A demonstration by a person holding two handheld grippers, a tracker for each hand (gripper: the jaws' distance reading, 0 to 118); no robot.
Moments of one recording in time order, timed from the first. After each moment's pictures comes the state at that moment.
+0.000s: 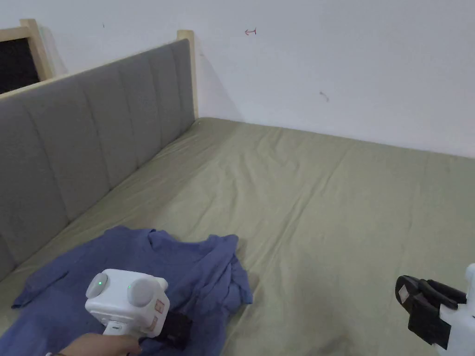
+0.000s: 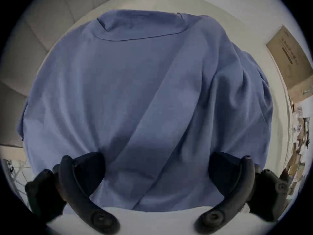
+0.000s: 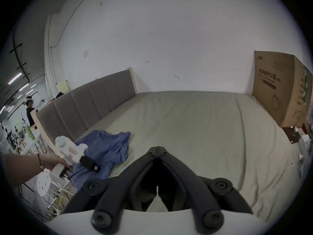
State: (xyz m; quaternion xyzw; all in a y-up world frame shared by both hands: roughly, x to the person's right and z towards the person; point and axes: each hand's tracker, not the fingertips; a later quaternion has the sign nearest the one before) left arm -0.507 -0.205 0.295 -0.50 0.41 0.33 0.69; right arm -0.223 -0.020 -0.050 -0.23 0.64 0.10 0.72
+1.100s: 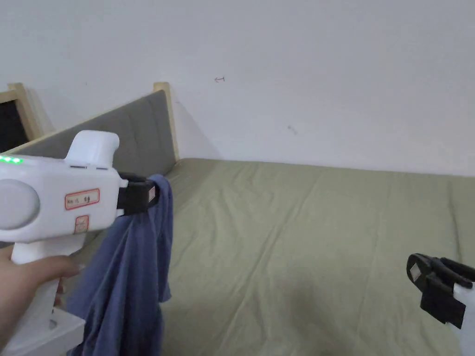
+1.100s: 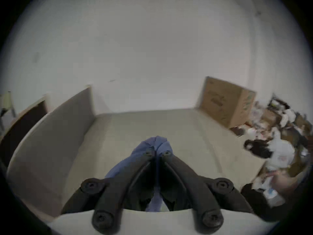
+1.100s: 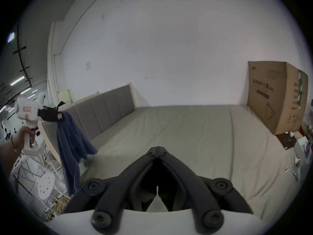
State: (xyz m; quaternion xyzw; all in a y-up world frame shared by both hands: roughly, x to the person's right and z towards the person) left arm -0.396 0.156 0.276 -0.18 0.38 0.09 0.90; right arm -0.147 0.038 -0.097 -0.15 0.62 0.02 0.77
